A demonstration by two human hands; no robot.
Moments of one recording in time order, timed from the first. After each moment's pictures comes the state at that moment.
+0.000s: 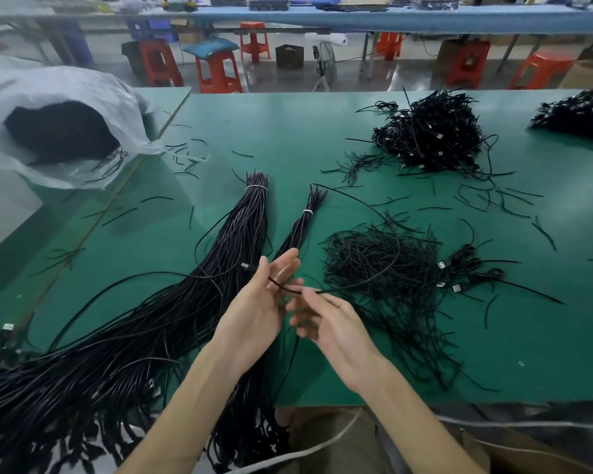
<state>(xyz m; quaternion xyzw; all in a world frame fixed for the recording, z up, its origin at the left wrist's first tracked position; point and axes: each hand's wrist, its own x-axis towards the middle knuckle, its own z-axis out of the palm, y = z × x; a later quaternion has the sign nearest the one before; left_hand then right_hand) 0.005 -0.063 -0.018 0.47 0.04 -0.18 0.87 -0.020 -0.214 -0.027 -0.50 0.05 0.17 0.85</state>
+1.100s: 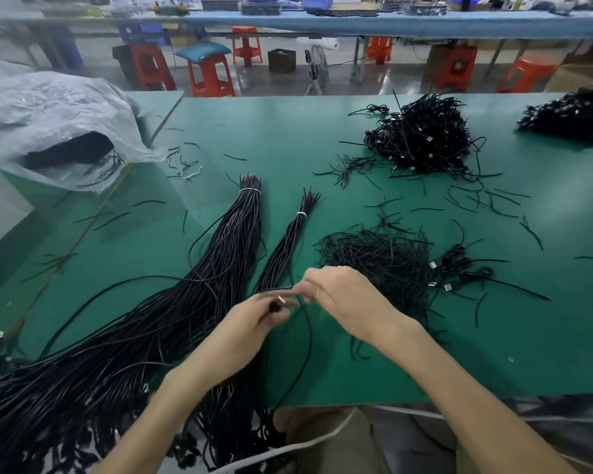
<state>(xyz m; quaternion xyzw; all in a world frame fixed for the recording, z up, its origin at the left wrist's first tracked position) -0.014 -0.043 -0.008 0.89 -0.14 -0.11 0.42 0.014 -0.251 0.017 -0.93 -0.27 0.00 0.26</state>
